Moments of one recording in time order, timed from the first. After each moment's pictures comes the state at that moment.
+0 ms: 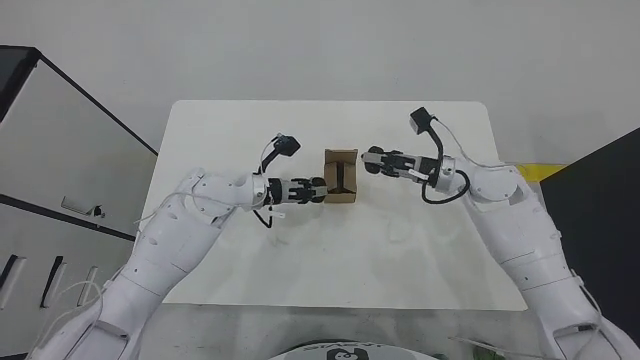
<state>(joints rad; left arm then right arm) 1.14 -1.09 -0.99 -1.46 0.14 -0.32 -0.92 -1.18 -1.11 1.22 -1.39 0.22 -0.28 0.99</state>
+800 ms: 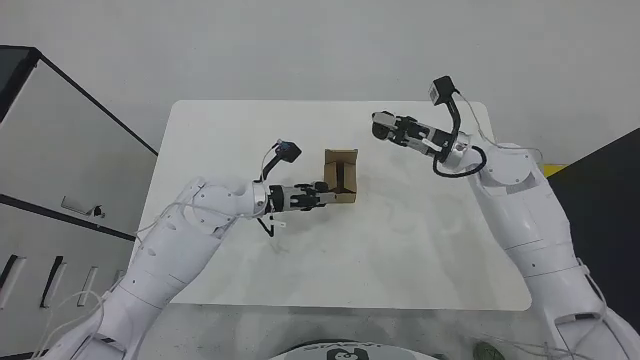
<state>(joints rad) 1.20 -1.08 -0.99 -1.51 0.10 -0.34 -0.89 -1.09 -1.12 1.23 -1.36 0.28 -0.25 0.89</state>
